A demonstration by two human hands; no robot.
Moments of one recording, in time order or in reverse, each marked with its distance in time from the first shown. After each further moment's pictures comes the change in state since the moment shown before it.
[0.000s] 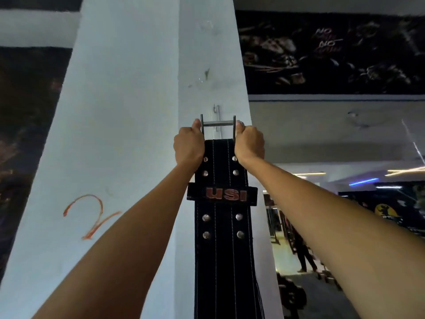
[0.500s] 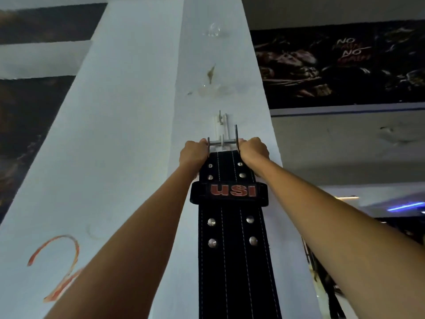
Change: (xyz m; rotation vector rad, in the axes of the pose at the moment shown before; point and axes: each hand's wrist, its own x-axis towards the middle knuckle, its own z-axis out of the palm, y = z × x) left_hand 0.149 -0.064 0.112 0.015 -0.150 -0.137; right_hand 0.145 0.055 0.108 0.045 -0.196 0.077
